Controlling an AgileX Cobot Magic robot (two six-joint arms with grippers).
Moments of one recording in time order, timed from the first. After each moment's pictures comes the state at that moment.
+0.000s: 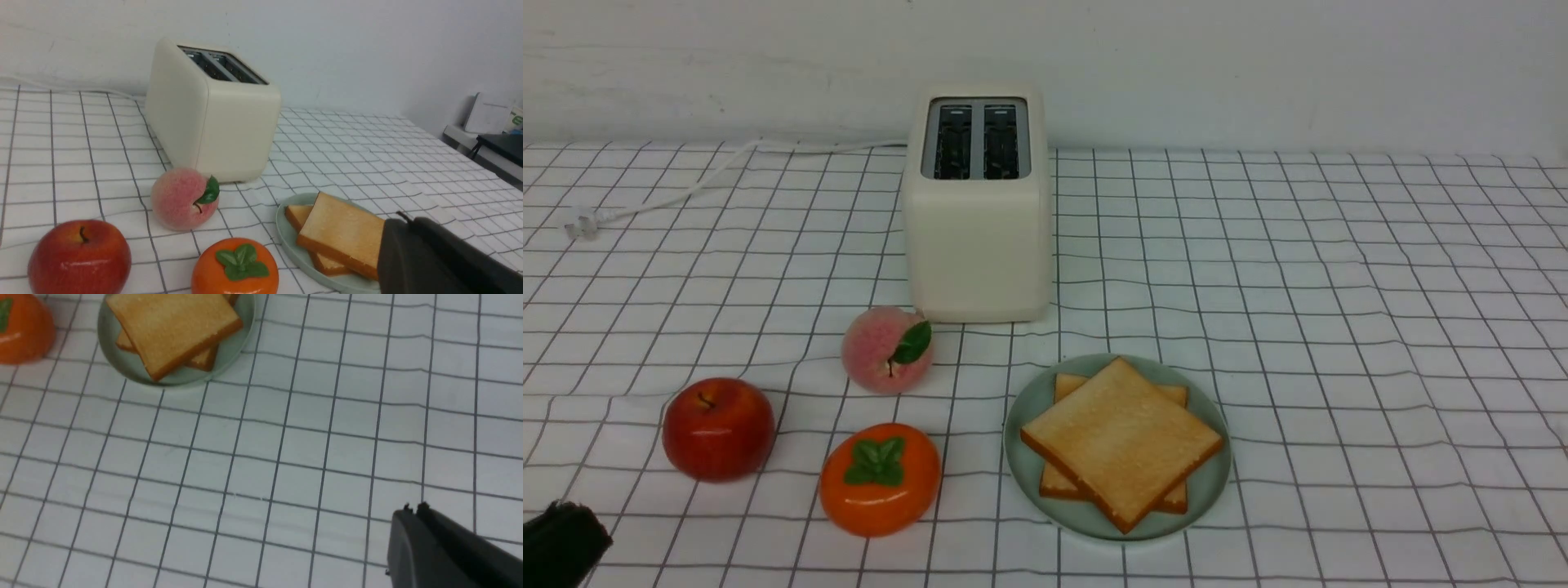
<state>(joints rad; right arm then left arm) 0.10 0.44 -0.78 0.19 1.15 0.03 -0.47 0.08 -0.22 -0.05 0.24 -0.23</state>
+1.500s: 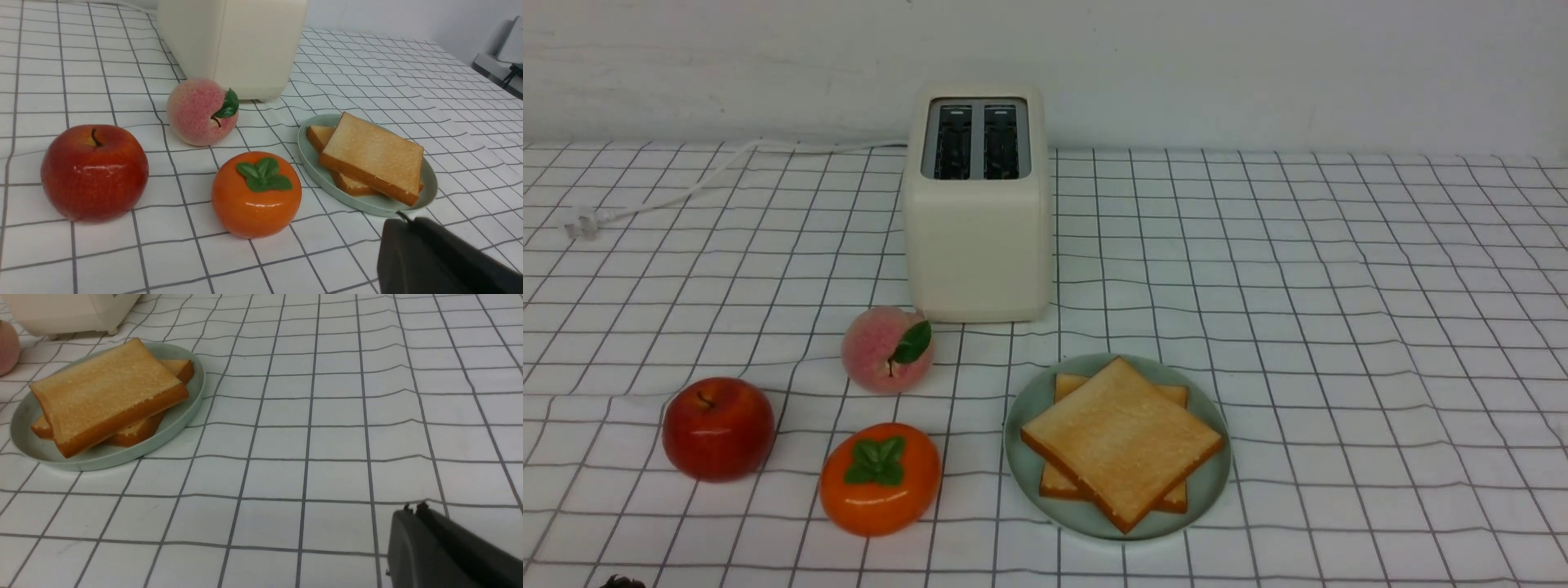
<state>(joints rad) 0.10 -0.01 0.01 0.17 0.42 0.01 -0.47 0.08 -0.16 -0.05 0.33 -0.23</state>
